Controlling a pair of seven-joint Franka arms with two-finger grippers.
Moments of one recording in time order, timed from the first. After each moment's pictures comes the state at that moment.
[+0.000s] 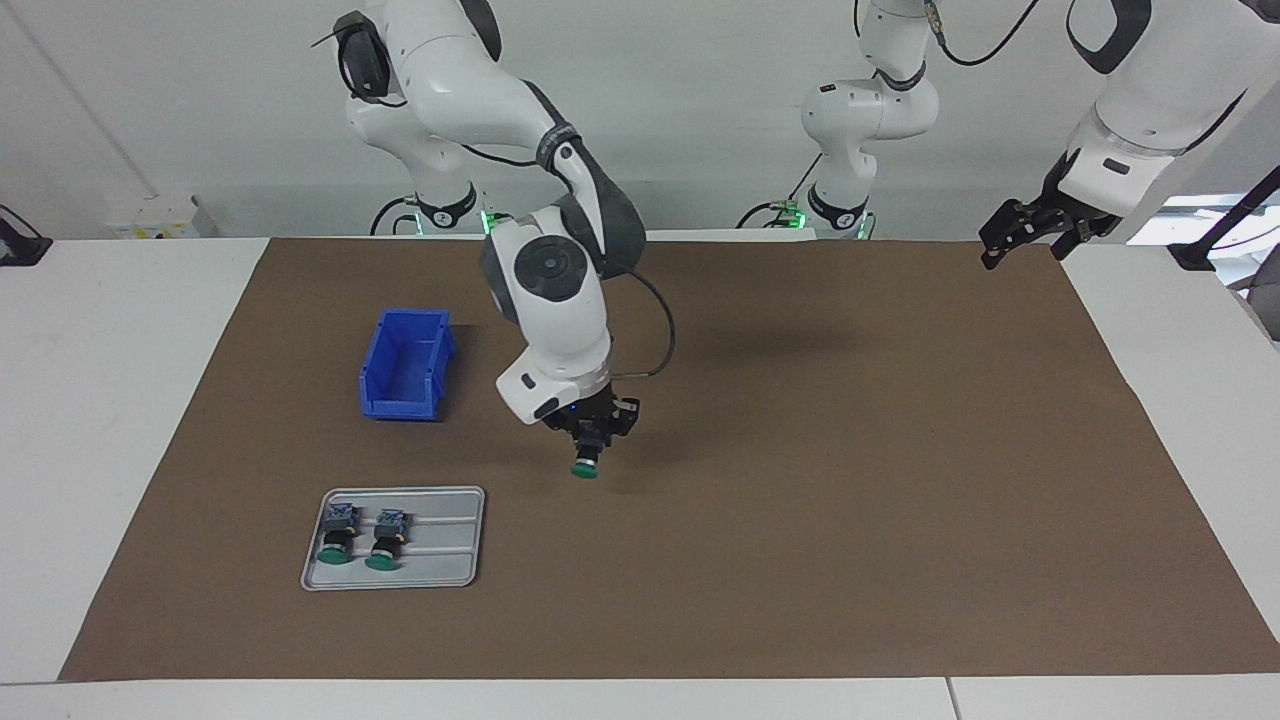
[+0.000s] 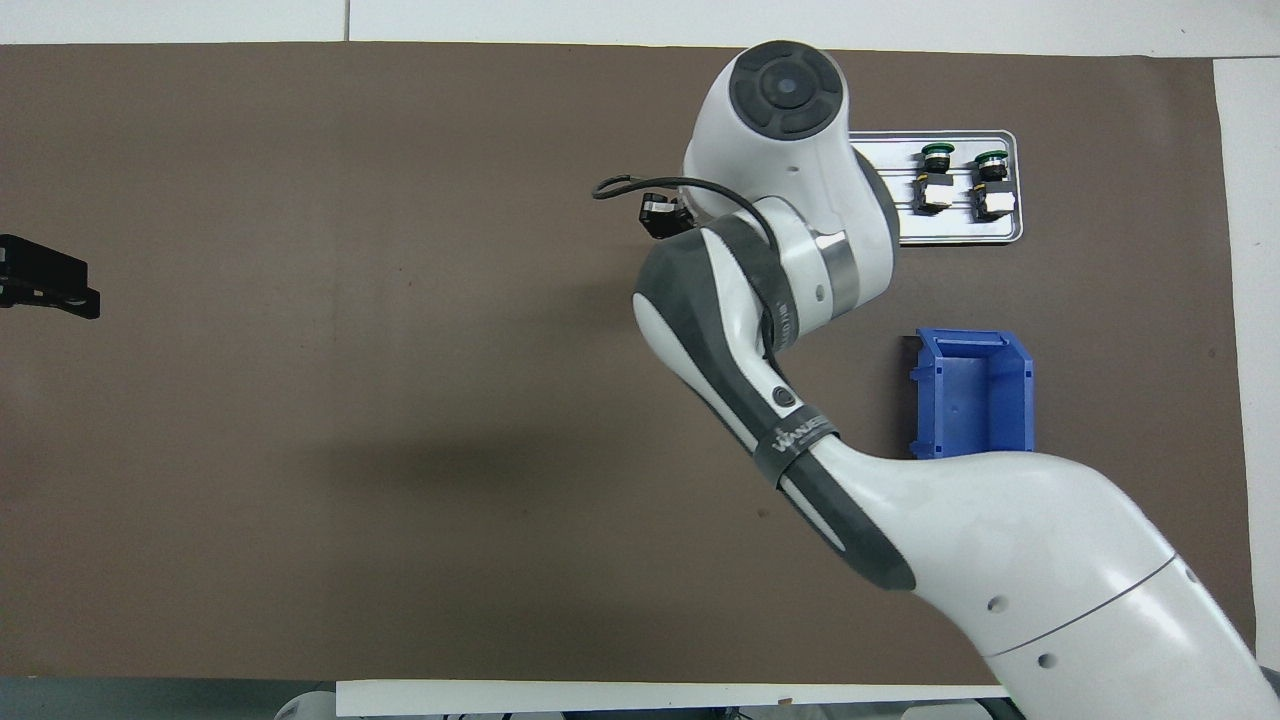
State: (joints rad) left arm -0.04 -0.05 -0.05 -1.60 0.02 1.45 -0.10; right arm 0.50 0.53 0.01 -1.40 0.06 1.96 0.77
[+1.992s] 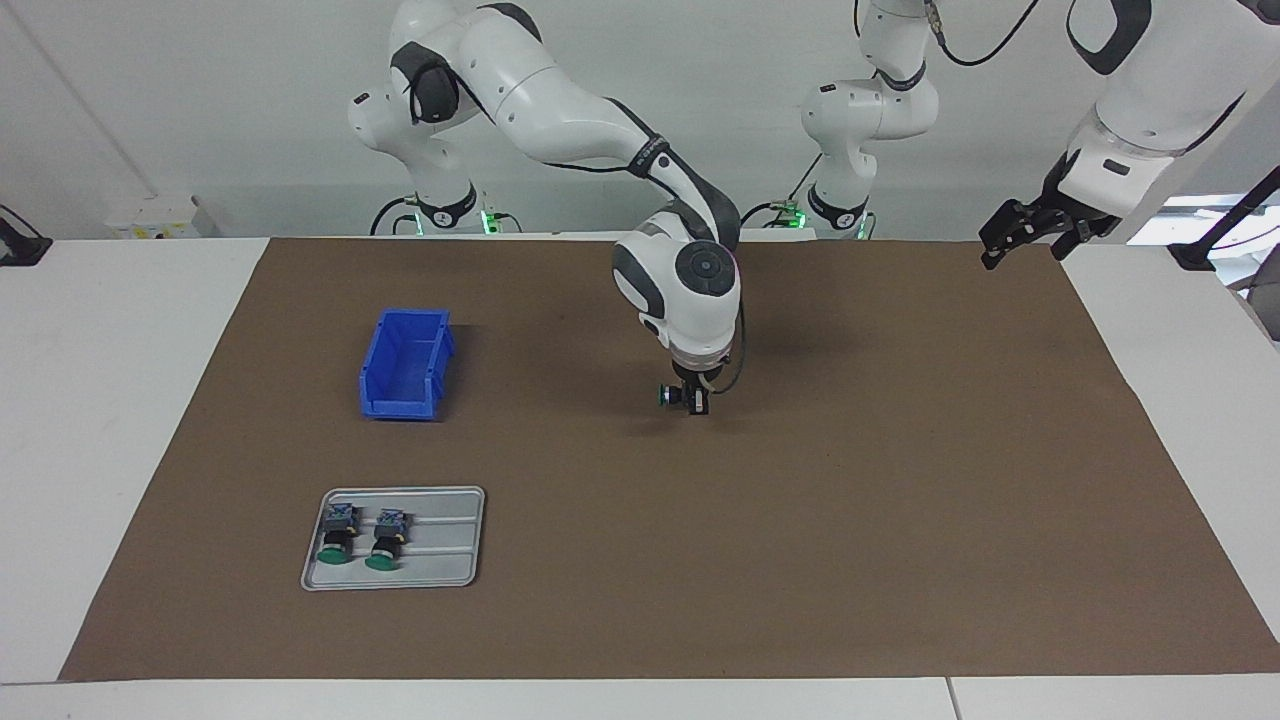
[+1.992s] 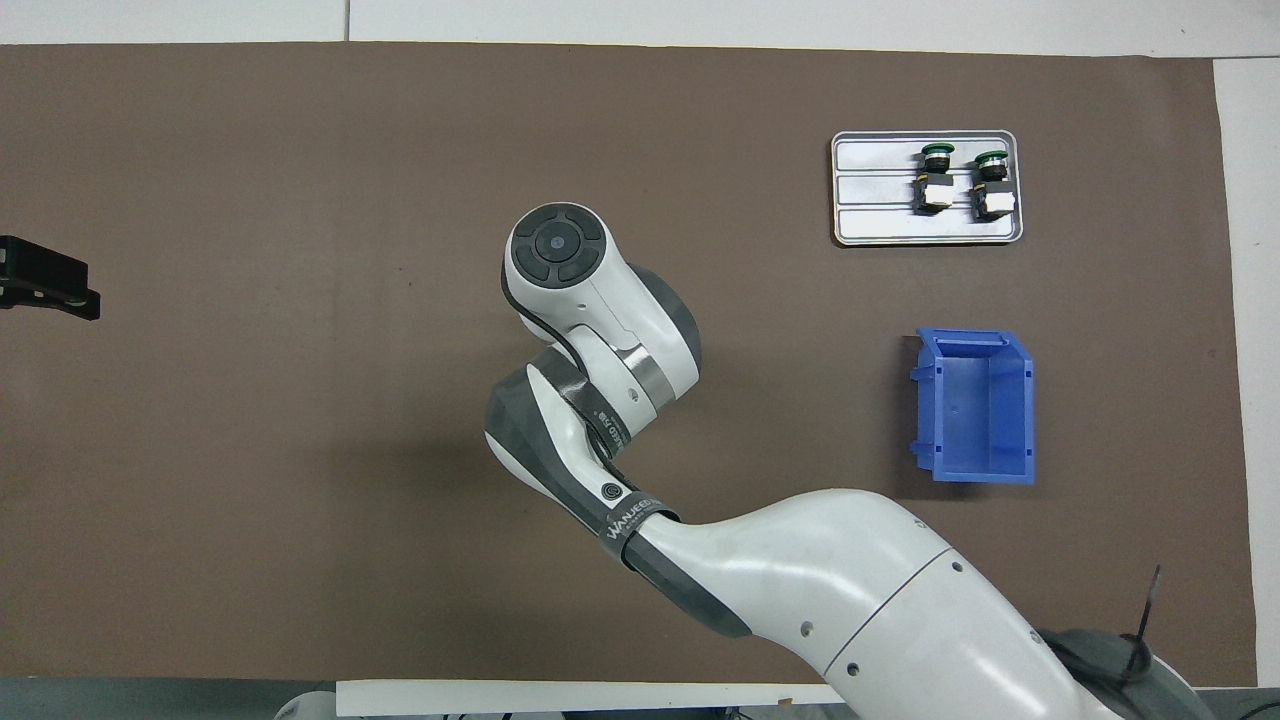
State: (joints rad) left arm -0.04 -0.05 -0.04 -1.60 0.02 1.45 -0.10; right arm 0.62 0.67 0.10 -1.40 0.06 2.03 2.28
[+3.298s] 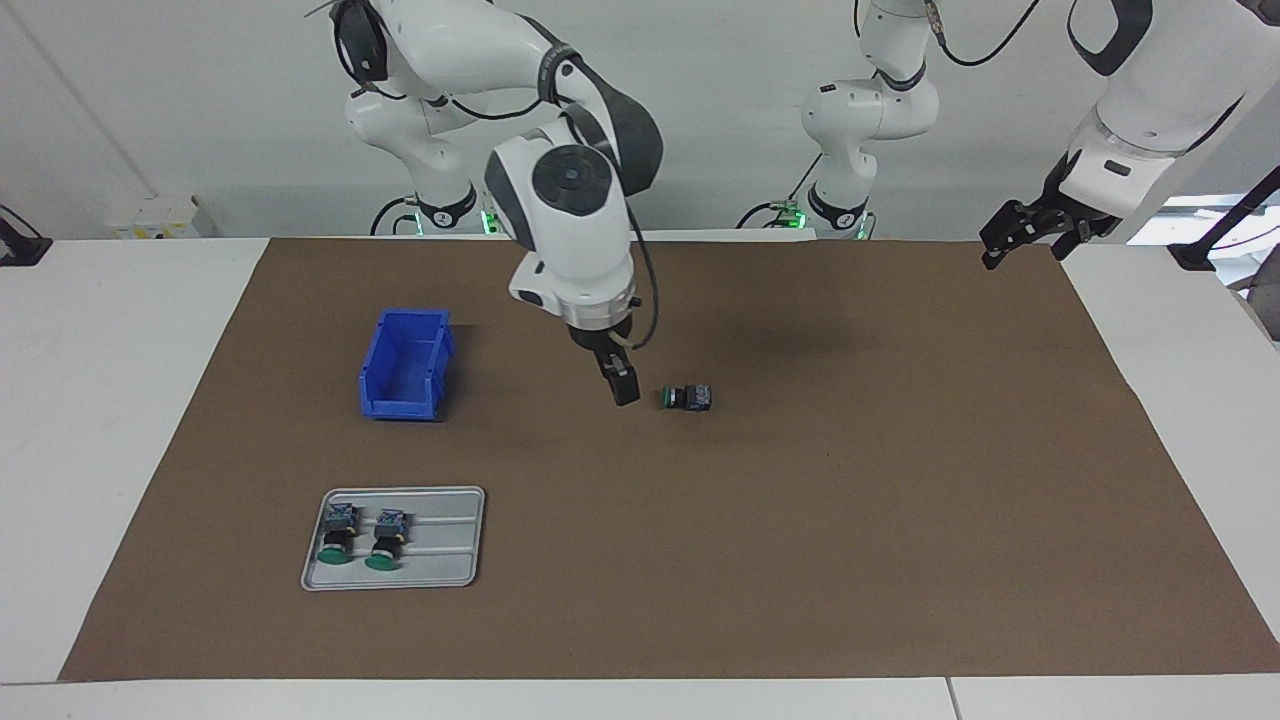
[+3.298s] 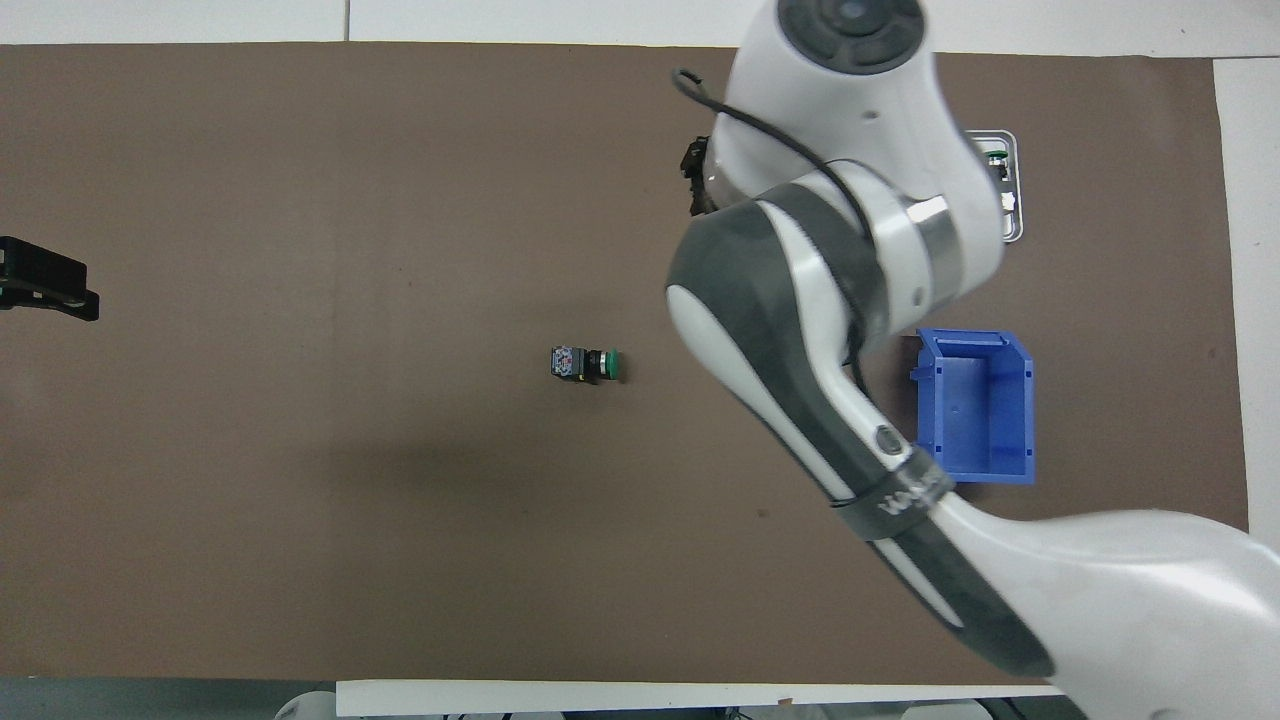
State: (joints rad) left arm -0.04 -0.05 -0.04 -1.60 0.02 1.45 -0.10; right arm 0.32 0.38 0.09 -1.32 0.06 1.66 1.45
